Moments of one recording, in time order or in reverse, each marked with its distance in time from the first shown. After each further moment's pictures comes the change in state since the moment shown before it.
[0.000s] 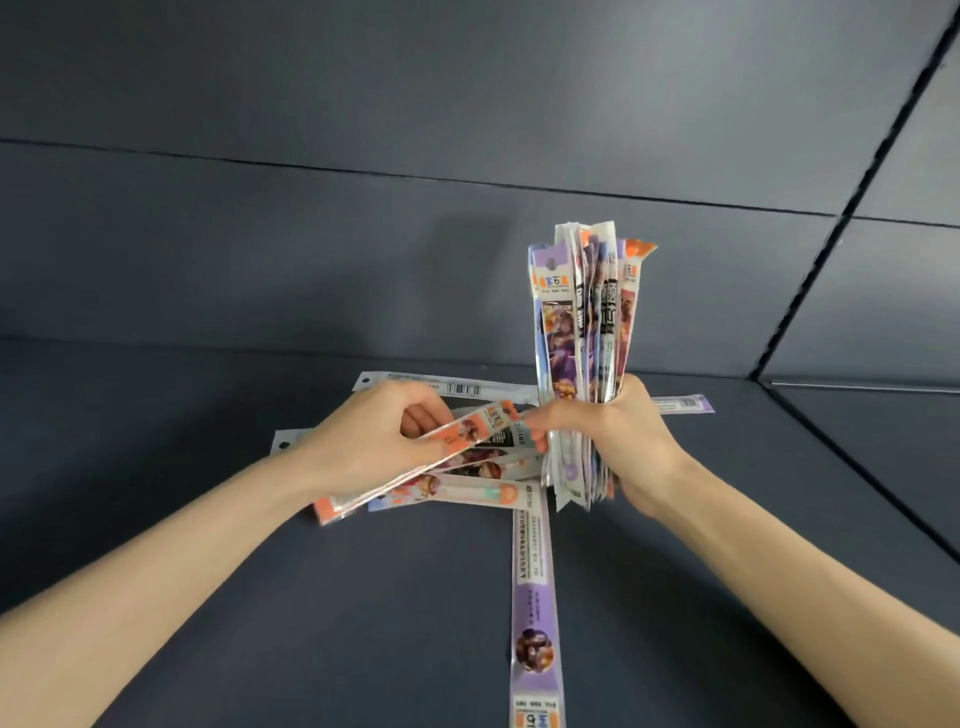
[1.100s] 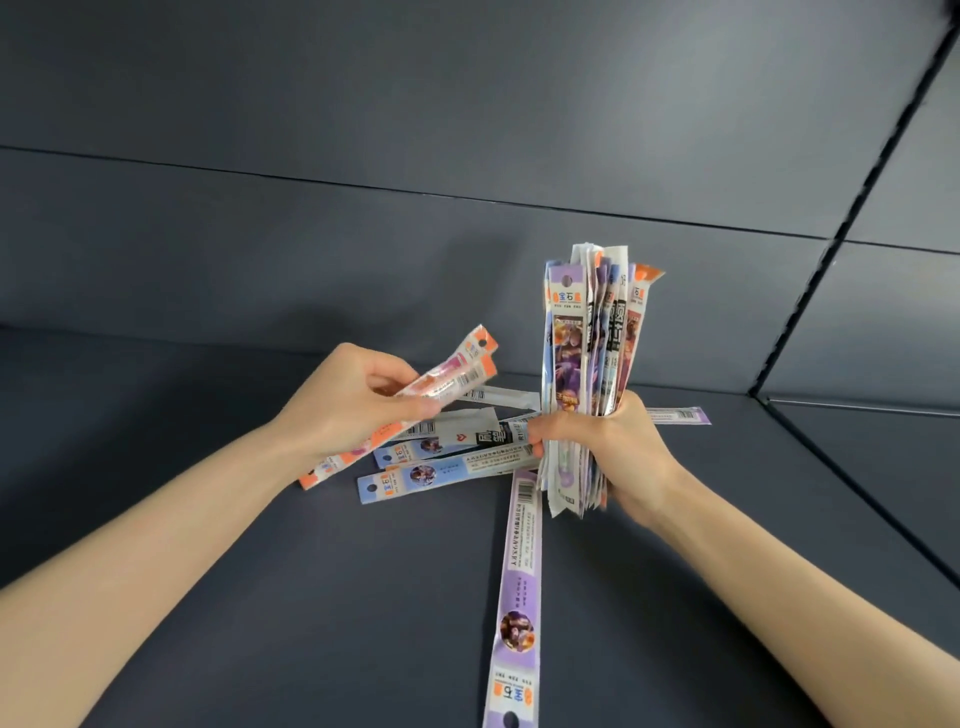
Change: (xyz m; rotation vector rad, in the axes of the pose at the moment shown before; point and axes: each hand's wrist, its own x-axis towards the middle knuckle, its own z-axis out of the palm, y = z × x) left_hand -0.015 0.007 -0.019 -0.204 0.192 -0.098; right_hand -0.012 0.004 -0.003 0.005 -0.026 -0.032
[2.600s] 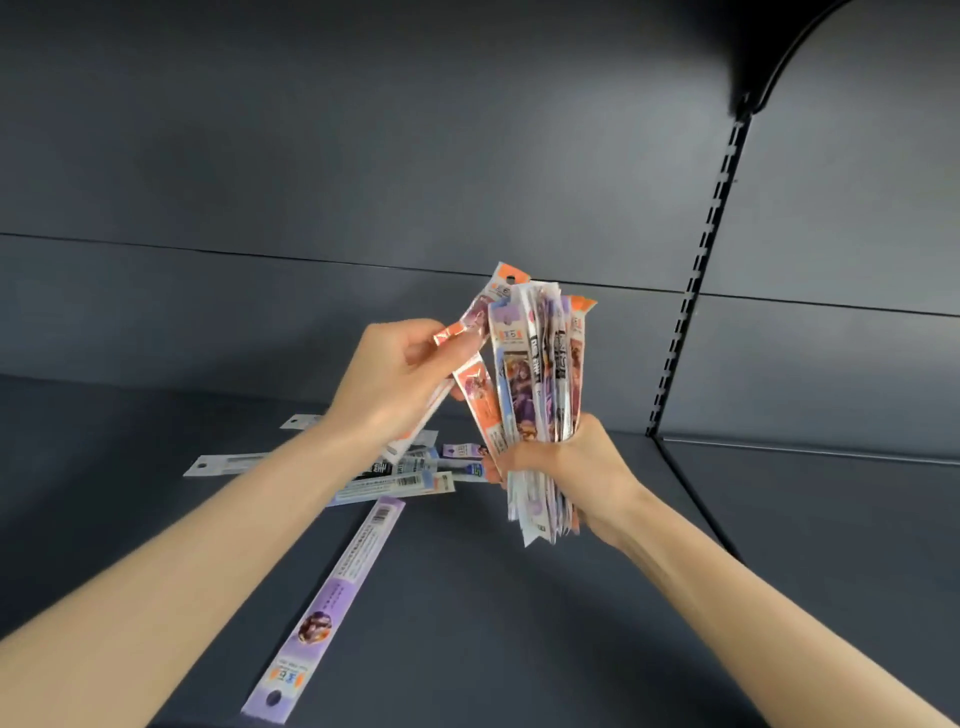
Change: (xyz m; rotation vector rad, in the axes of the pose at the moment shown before) left_hand -0.014 0.147 0.098 -0.249 0.281 0.202; right_hand -0.023 -0.009 -0.109 -0.023 -0.102 -0.046
